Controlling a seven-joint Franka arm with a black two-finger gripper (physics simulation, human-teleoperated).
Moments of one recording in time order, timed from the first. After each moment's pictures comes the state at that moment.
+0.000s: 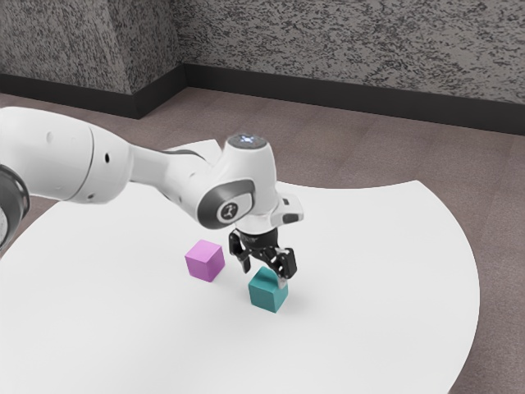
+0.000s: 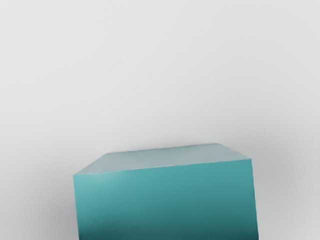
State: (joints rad) arm -0.06 0.40 -0.25 -1.90 0.14 2.27 -0.28
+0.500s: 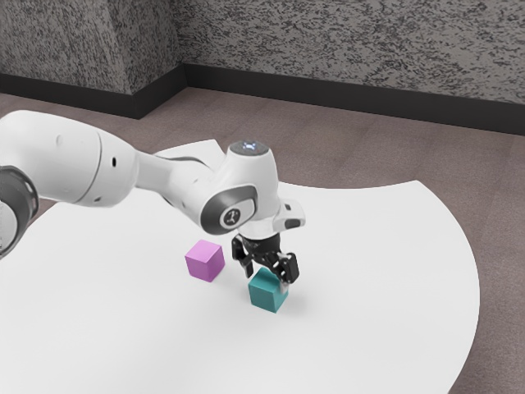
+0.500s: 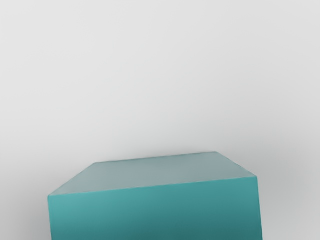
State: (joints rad) arm -0.06 0.44 -0.25 -1.89 0.13 2.30 -0.28
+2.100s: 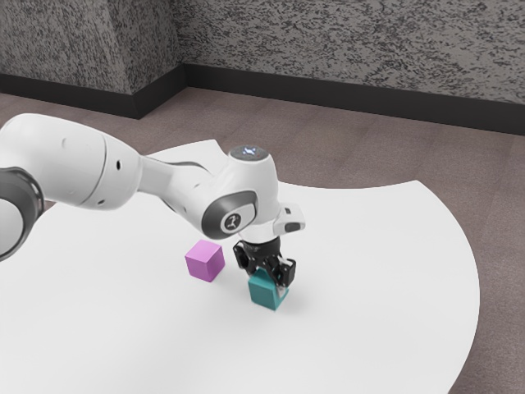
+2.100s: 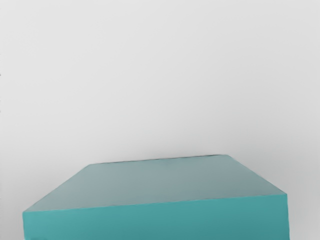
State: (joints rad) arm -0.06 0.46 -0.24 -1.89 0.14 2.32 -0.28
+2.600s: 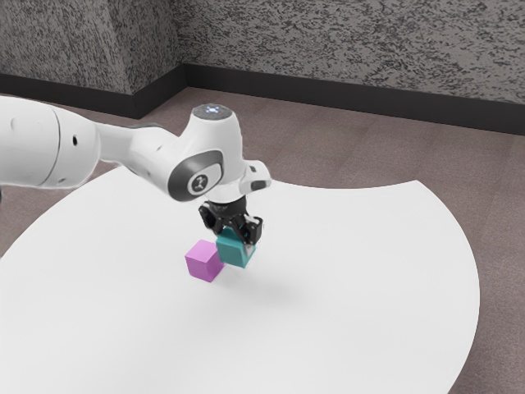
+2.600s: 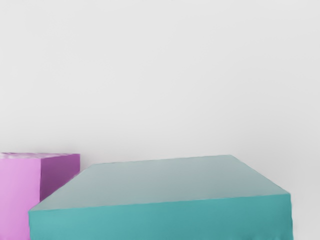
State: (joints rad) arm -0.05 0.30 -0.13 -1.92 0.15 2.26 -0.28
